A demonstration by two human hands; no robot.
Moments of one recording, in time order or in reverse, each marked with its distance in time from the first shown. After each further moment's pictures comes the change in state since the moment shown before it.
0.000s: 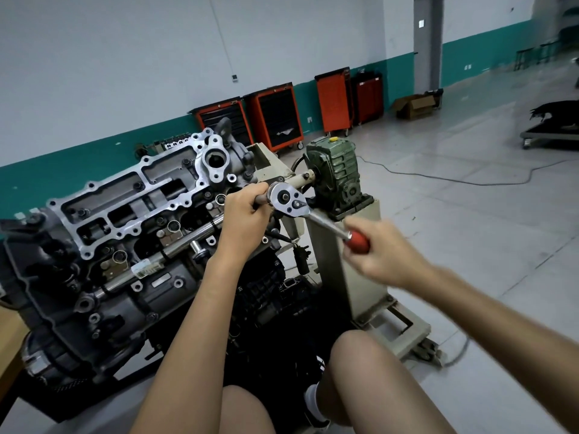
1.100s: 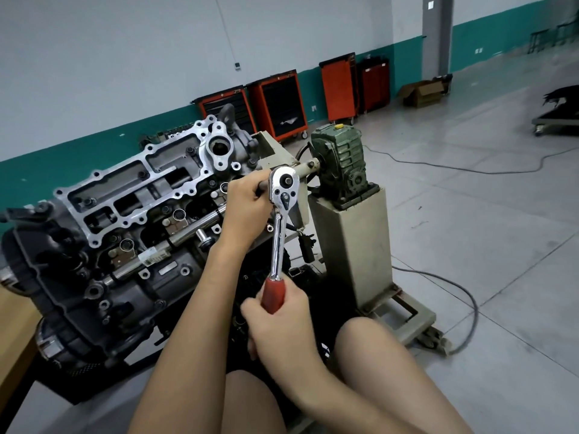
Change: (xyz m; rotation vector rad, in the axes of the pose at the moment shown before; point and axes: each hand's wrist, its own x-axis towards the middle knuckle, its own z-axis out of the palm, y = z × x) left_hand 0.001 0.002 -0.005 -0.038 -0.044 -0.062; right_hand -0.052 -0.111 0.135 1.009 0.122 0.393
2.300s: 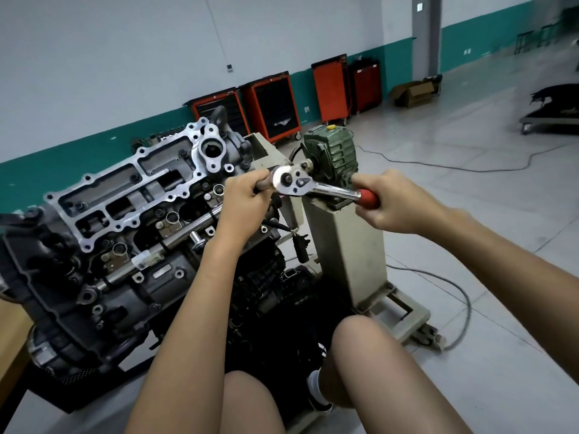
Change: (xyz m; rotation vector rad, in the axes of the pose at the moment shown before) left_hand 0.007 0.005 0.002 0.026 -0.028 0.039; right_hand 0.110 -0.110 -0.168 -1.260 -0.163 -0.494
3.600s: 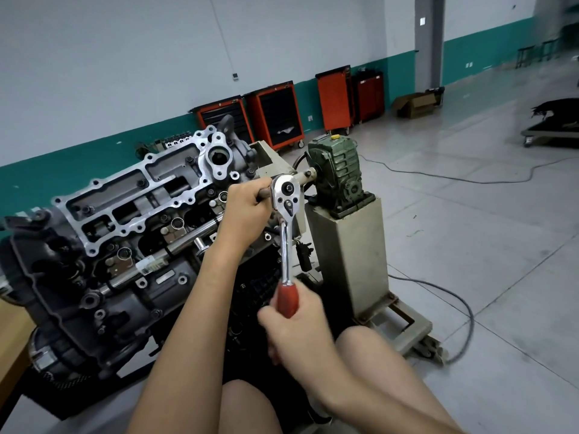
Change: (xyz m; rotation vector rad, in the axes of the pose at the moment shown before) left_hand 0.001 -0.009 -0.004 0.052 -0.034 0.011; right_hand -0.067 -0.150 0.119 1.131 0.083 0.442
